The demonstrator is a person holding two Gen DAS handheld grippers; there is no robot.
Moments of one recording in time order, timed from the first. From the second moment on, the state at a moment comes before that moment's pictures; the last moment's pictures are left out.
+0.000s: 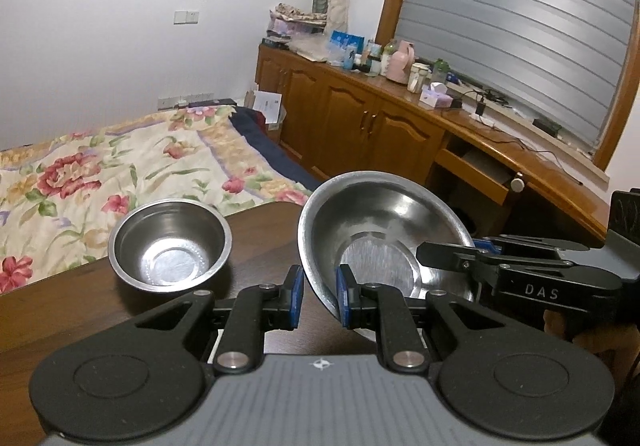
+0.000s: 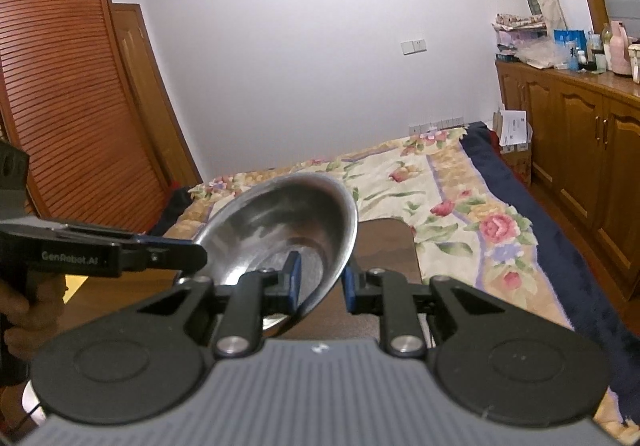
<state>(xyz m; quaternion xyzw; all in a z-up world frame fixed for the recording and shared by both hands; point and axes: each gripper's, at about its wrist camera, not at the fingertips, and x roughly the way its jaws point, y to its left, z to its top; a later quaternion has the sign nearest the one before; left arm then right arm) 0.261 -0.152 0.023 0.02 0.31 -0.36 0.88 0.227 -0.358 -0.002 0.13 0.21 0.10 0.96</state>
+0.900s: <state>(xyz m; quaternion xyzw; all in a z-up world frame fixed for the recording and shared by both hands) 0.180 -0.074 0.019 0.00 0.31 -0.33 0.89 0.183 -0.302 -0.015 0.12 0.24 0.17 0.95</state>
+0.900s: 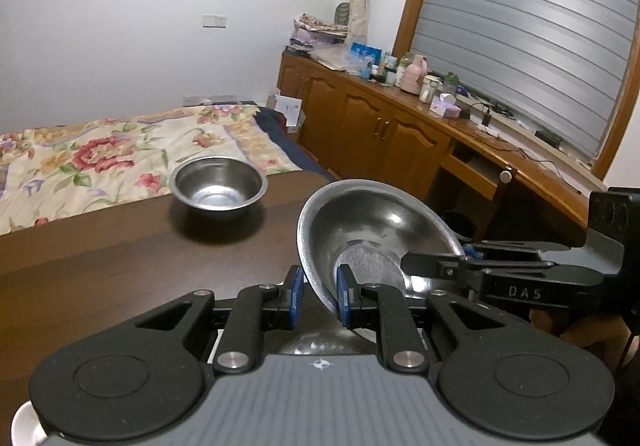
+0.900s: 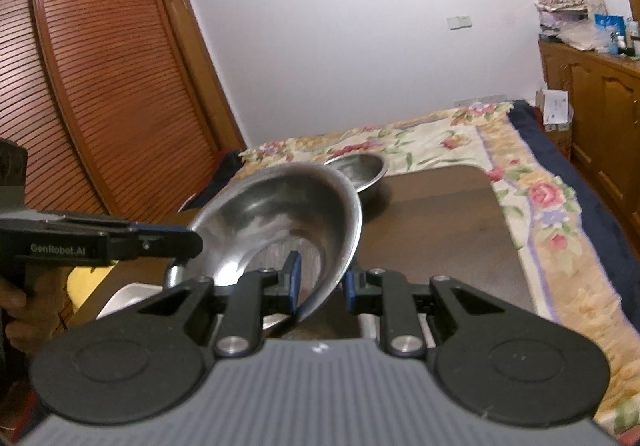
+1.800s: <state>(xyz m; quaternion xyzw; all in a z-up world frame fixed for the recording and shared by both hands) 0.168 -0.062 -0.037 0.02 0.35 -0.30 0.89 0.175 -0.269 -0.042 0.08 0.29 0.16 0.94</state>
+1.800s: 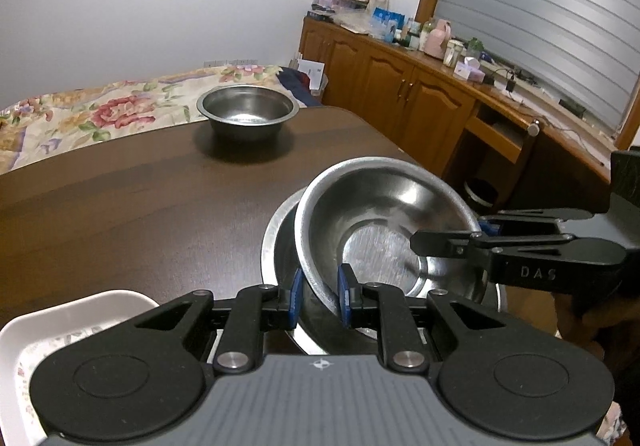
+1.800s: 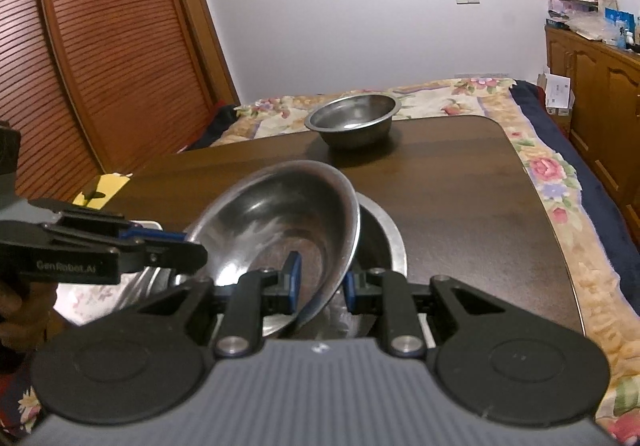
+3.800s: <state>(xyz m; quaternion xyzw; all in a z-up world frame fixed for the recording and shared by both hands) 0.175 -0.058 -0.018 0.04 0.31 -0.27 0.91 0.191 -0.270 -0.006 0.00 0.25 0.16 0.96</state>
